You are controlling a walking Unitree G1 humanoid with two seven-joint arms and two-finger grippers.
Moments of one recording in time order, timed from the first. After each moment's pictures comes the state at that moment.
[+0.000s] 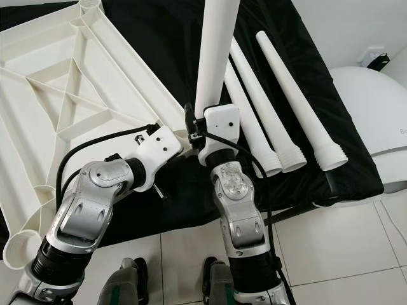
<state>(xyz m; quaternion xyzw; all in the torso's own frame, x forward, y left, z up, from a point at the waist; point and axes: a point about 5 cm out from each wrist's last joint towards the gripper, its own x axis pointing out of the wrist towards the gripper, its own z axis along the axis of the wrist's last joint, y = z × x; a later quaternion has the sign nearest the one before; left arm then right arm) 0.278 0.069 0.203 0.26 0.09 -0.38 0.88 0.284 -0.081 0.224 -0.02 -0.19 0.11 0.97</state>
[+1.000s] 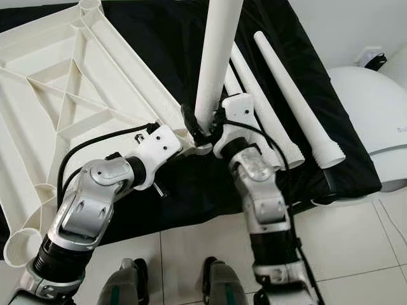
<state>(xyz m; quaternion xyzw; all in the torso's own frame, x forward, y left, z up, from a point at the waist) 0.280 0.069 0.202 0.26 0.09 -0.37 0.89 0.316 -0.110 0.228 0.00 -0.17 0.26 0.95</state>
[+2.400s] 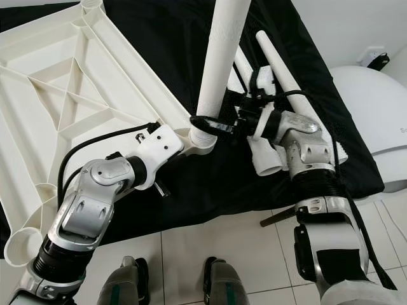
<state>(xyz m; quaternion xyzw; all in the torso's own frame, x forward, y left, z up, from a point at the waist) 0.279 0.069 0.203 0.26 0.09 -0.37 0.89 0.346 -0.169 0.256 -0.07 -0.13 0.58 0.80</state>
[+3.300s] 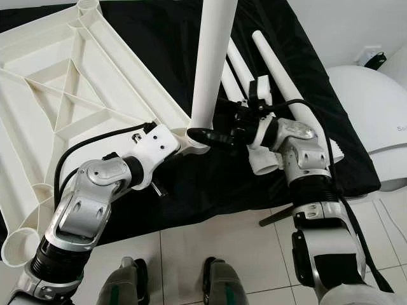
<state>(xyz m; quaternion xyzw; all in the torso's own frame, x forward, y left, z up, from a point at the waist) 0.280 0.073 0.203 0.26 0.09 -0.37 0.89 0.345 -0.145 0.246 -0.05 -0.13 0.63 0.76</state>
